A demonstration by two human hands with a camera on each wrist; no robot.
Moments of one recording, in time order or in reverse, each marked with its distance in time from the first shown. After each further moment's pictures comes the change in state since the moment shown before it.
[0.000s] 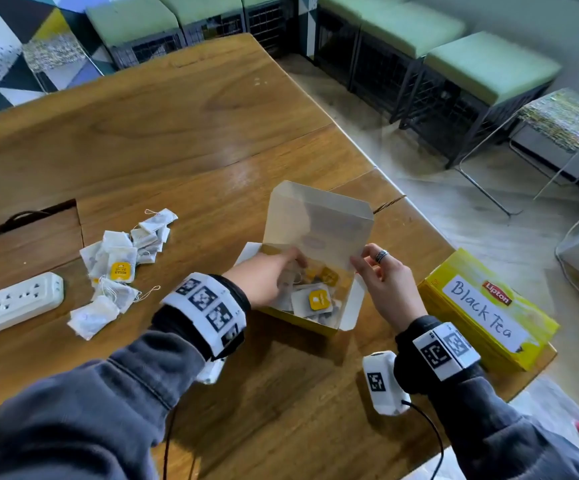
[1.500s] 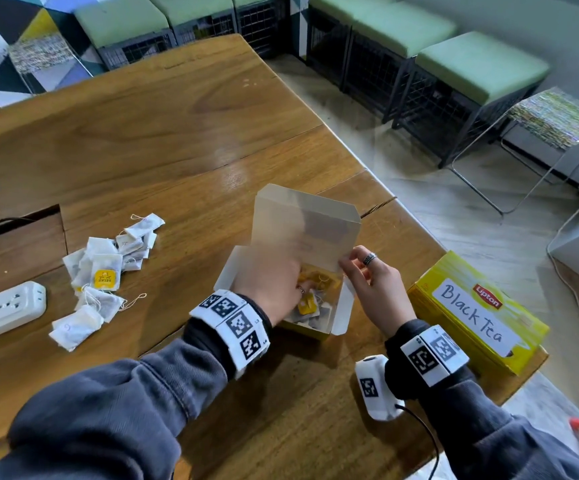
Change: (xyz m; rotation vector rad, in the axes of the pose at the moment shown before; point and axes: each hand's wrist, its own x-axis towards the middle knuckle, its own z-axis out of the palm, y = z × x) left_hand 0.022 0.024 0.027 0.525 0.363 0.007; right_hand 0.003 0.003 -0.001 -0.020 -0.028 -0.055
